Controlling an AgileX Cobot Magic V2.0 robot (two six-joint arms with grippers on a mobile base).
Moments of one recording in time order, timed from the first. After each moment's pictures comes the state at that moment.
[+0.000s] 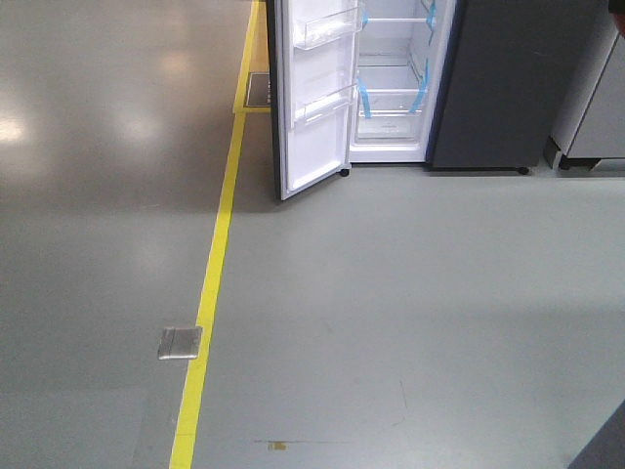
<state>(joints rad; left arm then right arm) 0.08 -0.01 0.03 0.02 0.09 -0.21 -0.18 1.21 -1.65 0.60 1.12 -0.49</state>
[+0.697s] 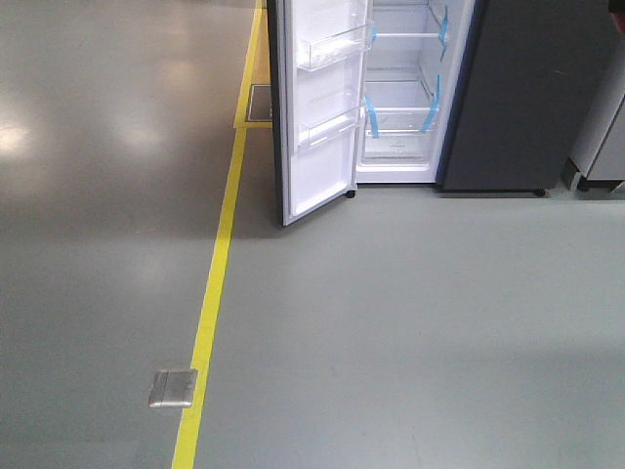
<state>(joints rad) 0.08 -0.01 0.03 0.02 0.09 -0.21 -0.18 1.21 -1.65 0.60 1.12 -0.49</state>
